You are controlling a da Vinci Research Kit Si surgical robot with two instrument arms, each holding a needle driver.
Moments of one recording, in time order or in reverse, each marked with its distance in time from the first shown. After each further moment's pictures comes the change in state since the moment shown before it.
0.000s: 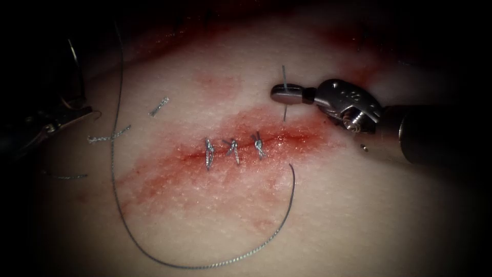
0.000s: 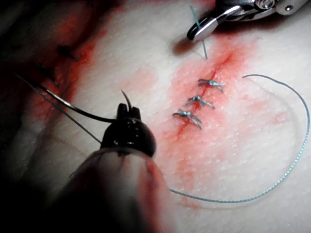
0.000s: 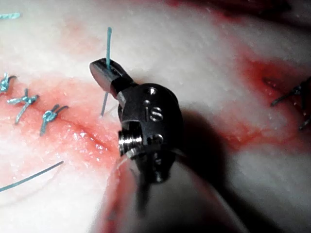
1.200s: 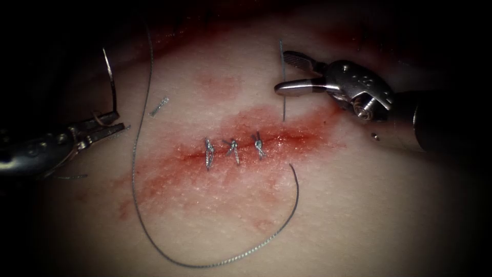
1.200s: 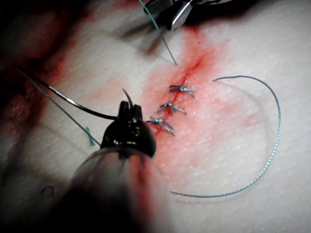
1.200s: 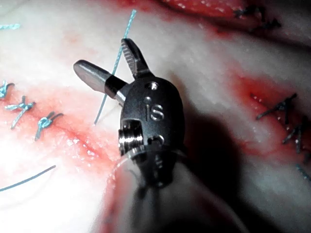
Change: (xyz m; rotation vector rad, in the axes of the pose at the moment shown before) right arm 0.003 0.000 -0.002 -0.094 0.033 -0.081; left arm 0.003 0.004 0.002 -0.171 0.119 0.053
